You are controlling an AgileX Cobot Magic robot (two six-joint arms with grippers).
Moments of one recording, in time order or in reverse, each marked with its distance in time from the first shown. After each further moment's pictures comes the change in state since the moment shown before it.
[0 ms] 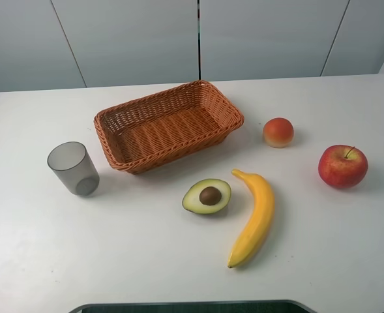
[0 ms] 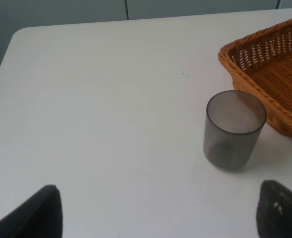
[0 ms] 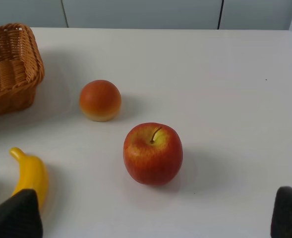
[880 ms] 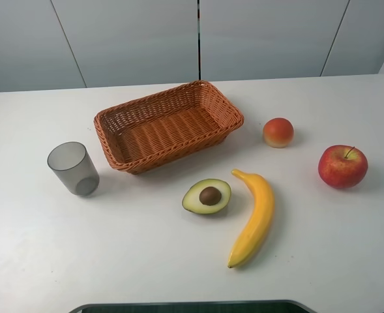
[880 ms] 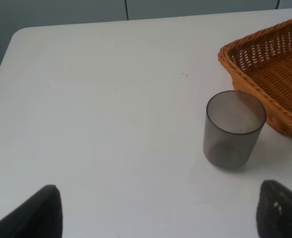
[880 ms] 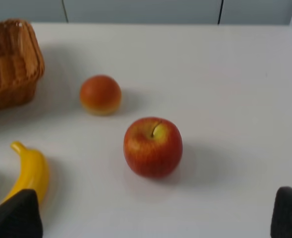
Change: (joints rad) left arm 0.000 0.000 0.000 0.000 0.000 0.000; right arm 0.000 0.073 -0.053 0.000 0.058 0.000
